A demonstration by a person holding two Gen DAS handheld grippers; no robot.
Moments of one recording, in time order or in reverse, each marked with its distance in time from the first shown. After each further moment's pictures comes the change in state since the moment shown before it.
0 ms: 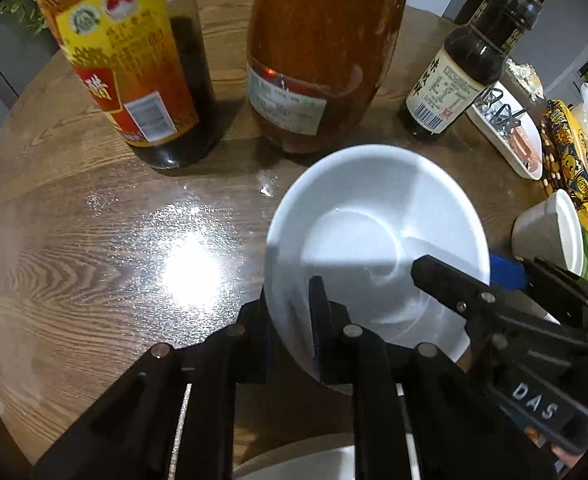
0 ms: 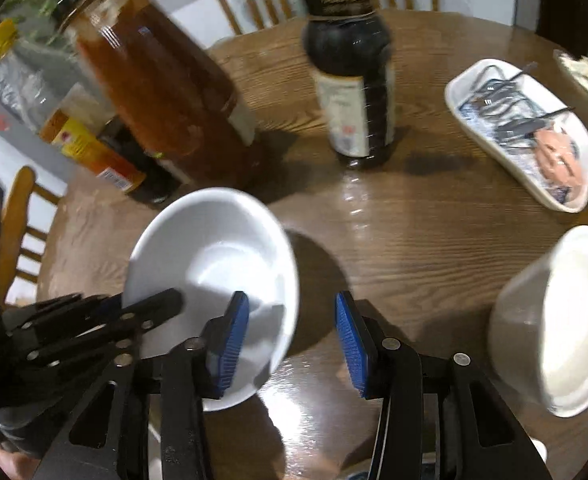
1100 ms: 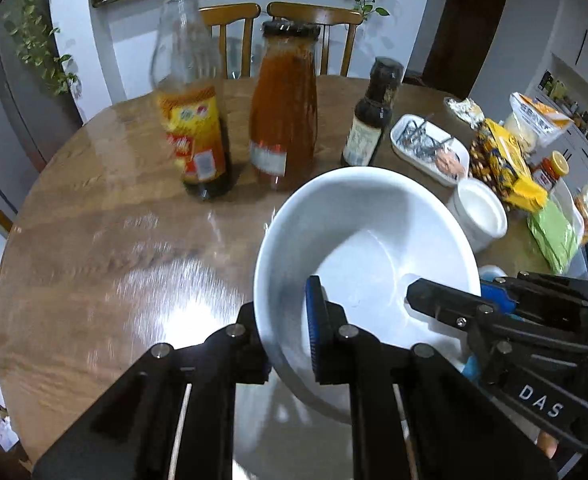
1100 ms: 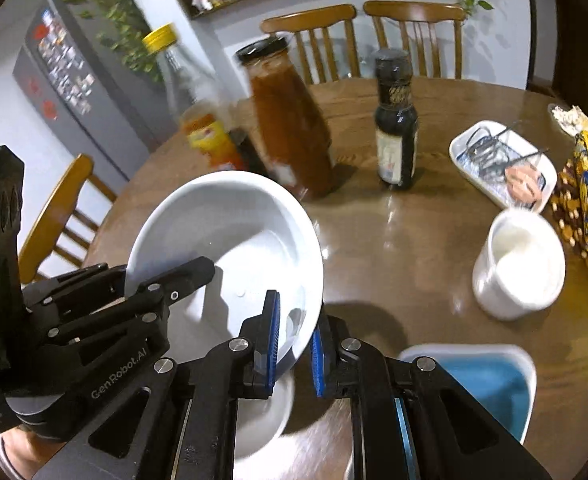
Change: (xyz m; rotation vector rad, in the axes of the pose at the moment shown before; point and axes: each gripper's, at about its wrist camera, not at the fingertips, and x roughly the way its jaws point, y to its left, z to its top) left arm -0.097 -0.012 -0.086 0.076 -0.305 -0.014; right arm -0.091 0.054 -0.063 -0.108 -0.167 0.053
